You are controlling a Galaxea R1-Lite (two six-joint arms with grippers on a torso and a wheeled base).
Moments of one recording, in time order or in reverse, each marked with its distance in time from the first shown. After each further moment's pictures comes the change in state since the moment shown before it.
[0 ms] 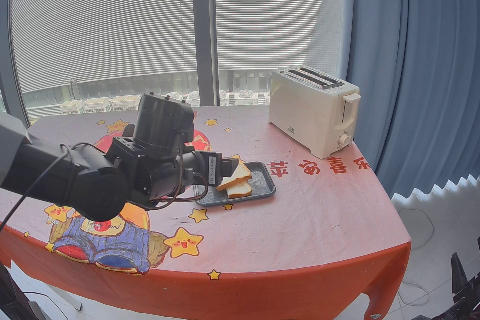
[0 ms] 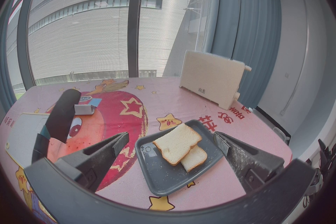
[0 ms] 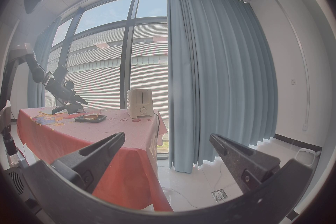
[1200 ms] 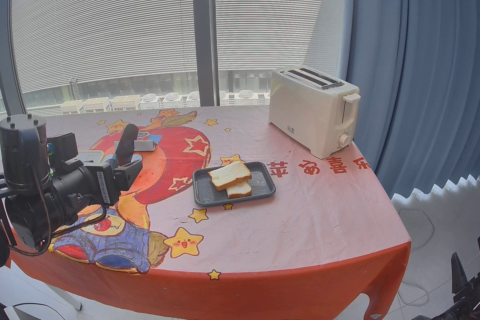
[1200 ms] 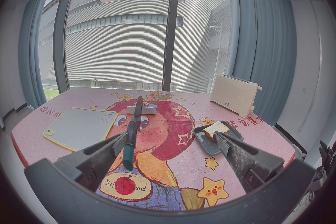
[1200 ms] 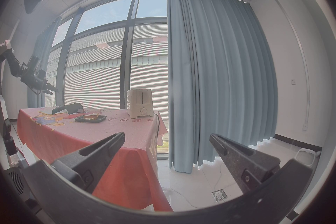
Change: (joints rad) left arm 0.114 -0.542 0.430 -0.024 0.137 0.014; right arm 0.000 0.000 0.000 0.000 0.000 -0.001
